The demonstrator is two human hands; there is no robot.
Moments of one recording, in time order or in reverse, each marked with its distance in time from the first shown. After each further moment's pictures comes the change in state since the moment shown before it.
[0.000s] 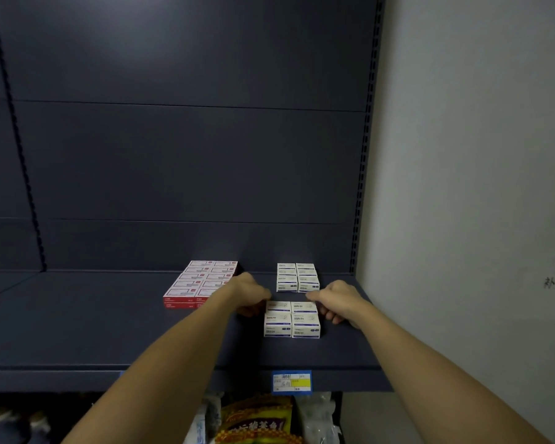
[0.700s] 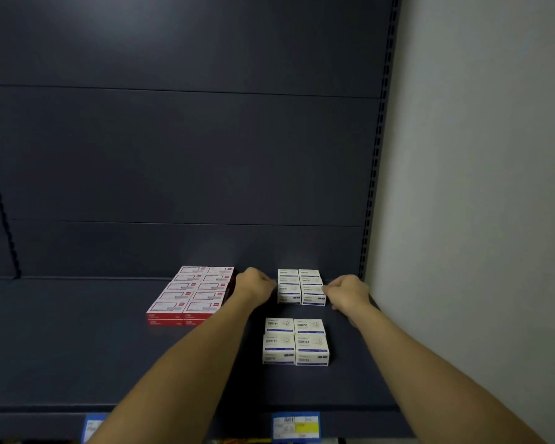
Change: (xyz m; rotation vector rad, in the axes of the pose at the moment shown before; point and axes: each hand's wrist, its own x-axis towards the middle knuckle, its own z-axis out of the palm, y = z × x) left_hand 0.082 0.006 0.018 -0.035 0.267 0.102; right_hand 0.084 0.006 0.009 0.104 0.278 0.002
